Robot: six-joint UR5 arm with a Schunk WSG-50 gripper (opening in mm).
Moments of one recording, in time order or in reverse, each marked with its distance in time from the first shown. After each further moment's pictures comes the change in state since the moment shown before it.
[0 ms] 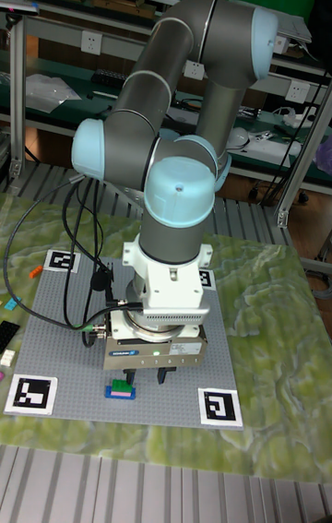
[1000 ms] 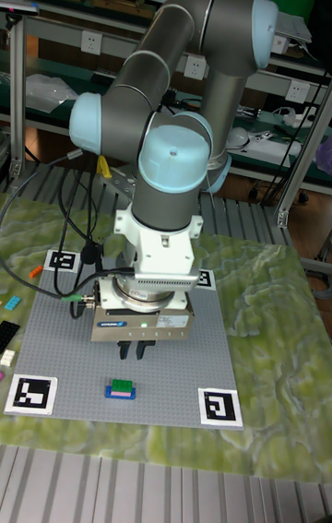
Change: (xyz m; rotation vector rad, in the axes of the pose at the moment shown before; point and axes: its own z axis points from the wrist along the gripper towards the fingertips) arm 0.031 -0.021 -0.021 0.046 0.000 -0.024
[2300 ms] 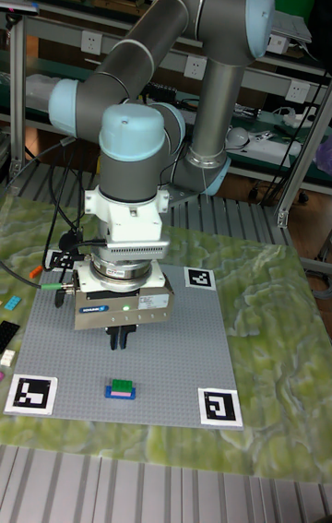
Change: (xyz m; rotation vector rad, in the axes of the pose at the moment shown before) arm 0.010 -0.014 -0.004 -0.084 -0.127 -0.058
